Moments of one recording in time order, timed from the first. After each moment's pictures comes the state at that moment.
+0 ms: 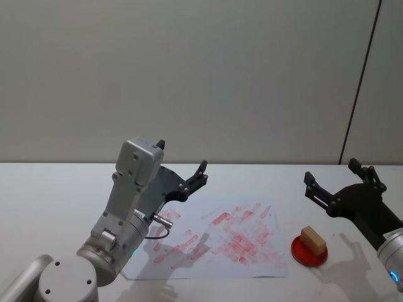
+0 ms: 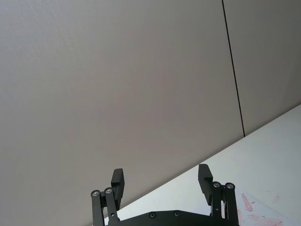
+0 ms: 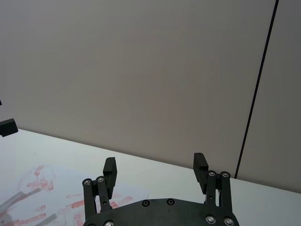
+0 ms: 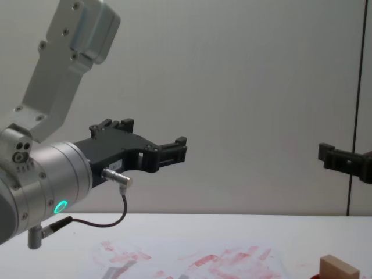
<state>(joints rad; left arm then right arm) -0.24 0.38 0.45 -1.63 -0.20 0.01 -0.01 -0.01 0.34 -0.23 -1.77 0.29 0.03 0.07</state>
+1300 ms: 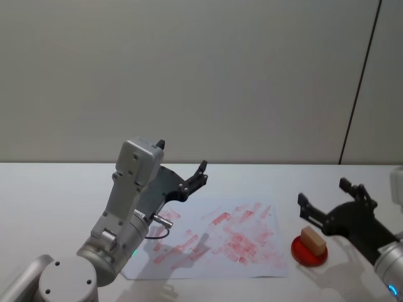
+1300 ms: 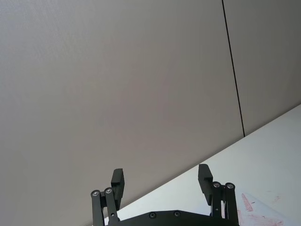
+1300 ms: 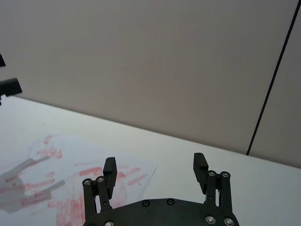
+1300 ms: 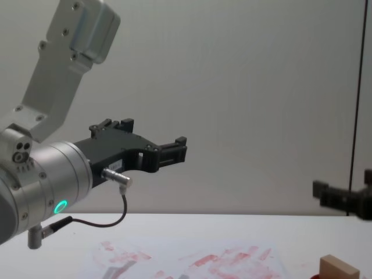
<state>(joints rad) -0.24 0.38 0.45 -1.63 -0.20 0.01 -0.01 -0.02 0.35 -0.23 -1.73 0.28 0.09 0.13</state>
